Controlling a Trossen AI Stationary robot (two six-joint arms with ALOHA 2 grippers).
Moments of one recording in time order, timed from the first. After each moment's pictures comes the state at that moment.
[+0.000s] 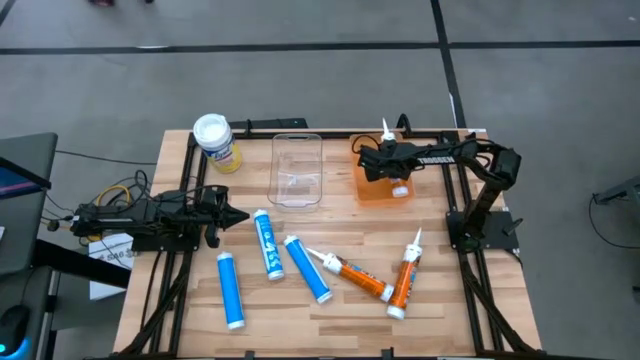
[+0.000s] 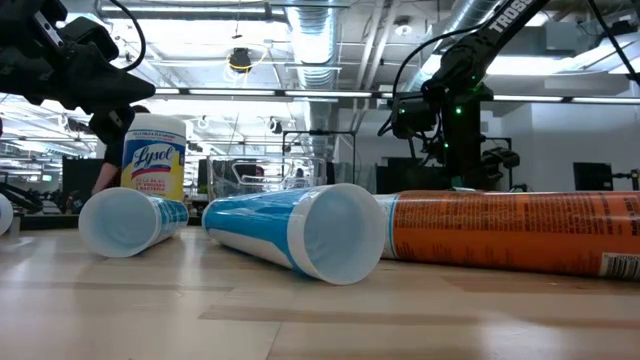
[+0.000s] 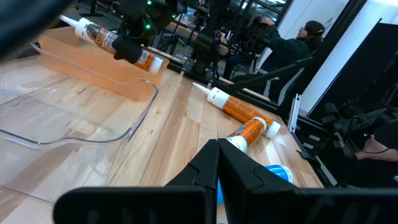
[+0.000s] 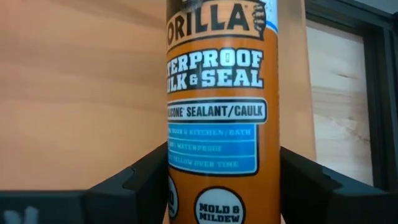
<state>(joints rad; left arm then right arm) 0.00 0.01 0.06 -0.11 -0.02 -0.41 -0.46 1.74 1.01 -0.78 0.55 0.88</state>
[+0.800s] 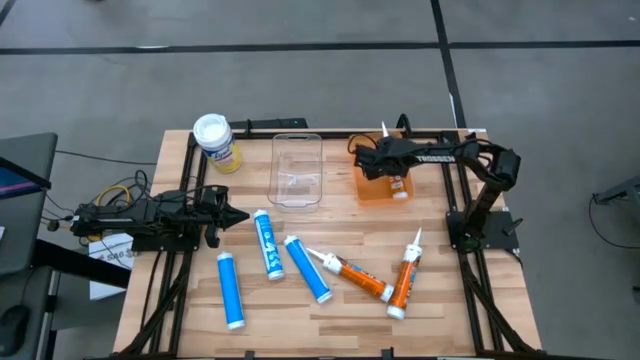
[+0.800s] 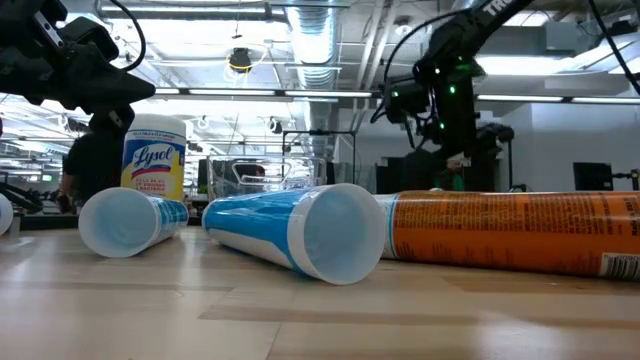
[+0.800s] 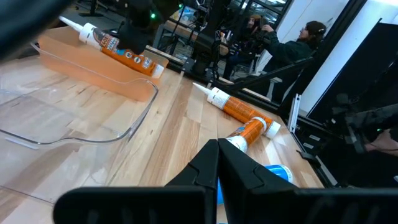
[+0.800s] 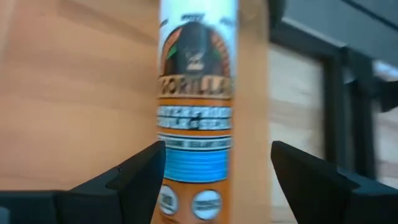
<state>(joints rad) 0.00 0.01 0.06 -0.11 -0.02 -0.41 -0.41 1.73 1.14 -1.00 0.62 0.88</state>
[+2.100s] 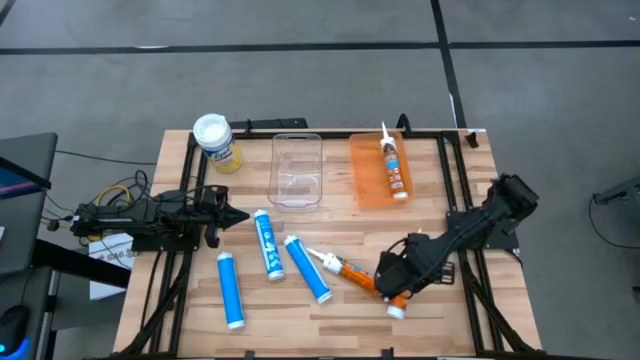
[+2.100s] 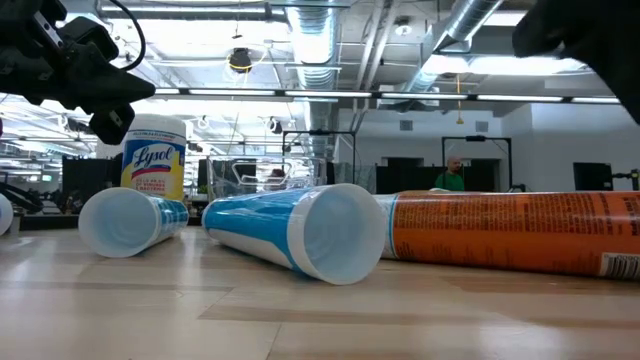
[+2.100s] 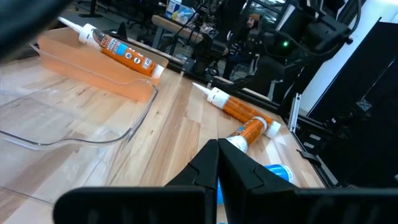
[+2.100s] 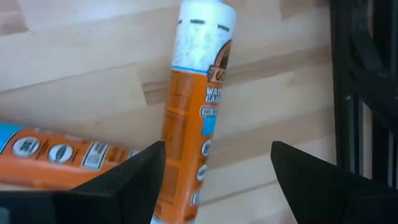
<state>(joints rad) 0.00 0.01 0.06 -0.11 -0.02 -0.41 0.58 1.71 1.35 -1.42 -0.07 2.29</state>
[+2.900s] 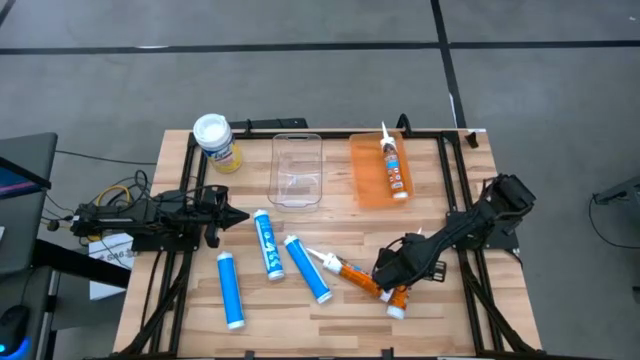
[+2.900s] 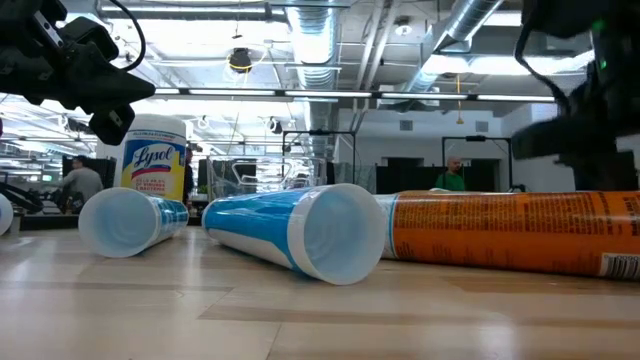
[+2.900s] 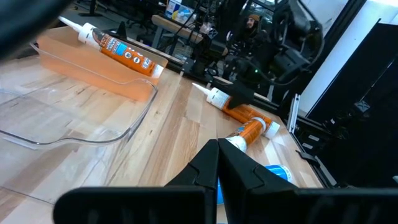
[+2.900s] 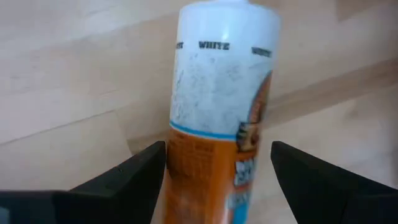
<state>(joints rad) 0.00 0.01 0.06 -0.10 -0.01 -0.42 0.53 1.72 1.01 -1.05 -0.05 2.31</state>
